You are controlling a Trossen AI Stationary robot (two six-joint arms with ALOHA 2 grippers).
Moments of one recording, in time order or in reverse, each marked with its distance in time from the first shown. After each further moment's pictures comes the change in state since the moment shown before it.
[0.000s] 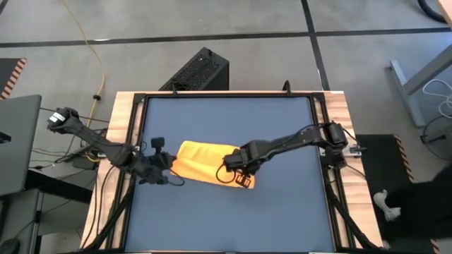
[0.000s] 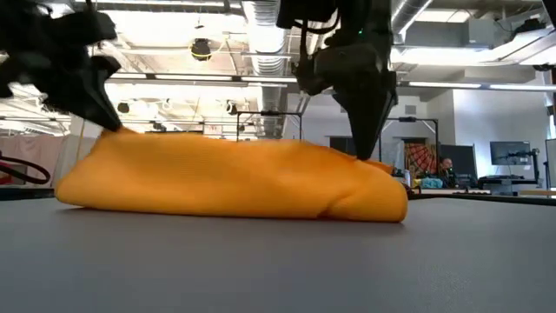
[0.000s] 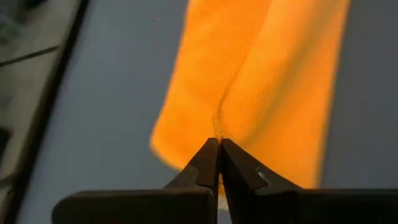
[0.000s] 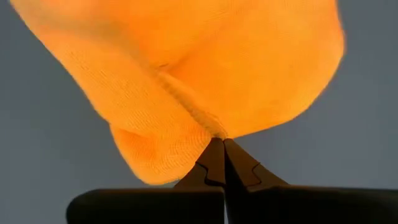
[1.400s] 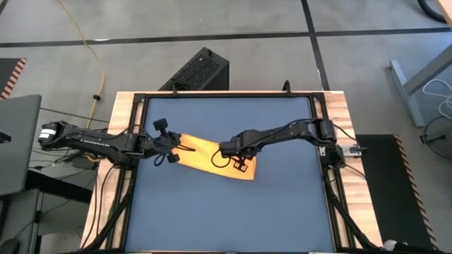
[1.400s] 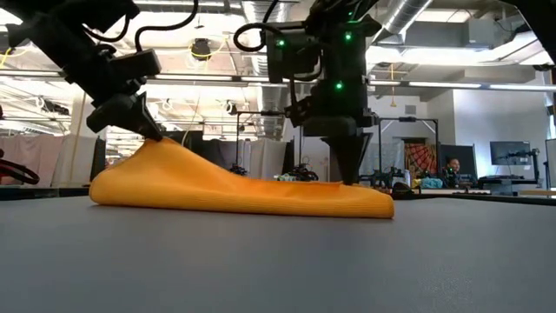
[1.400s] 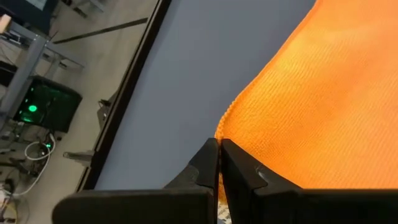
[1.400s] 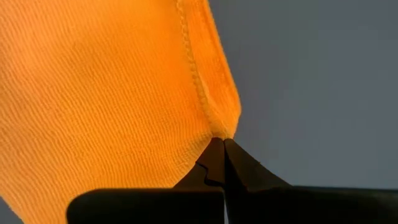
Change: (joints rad) left arm 0.447 0.004 -0.070 0.308 0.001 0.361; right arm -0.137 0.092 0.000 -0.018 0.184 -0.103
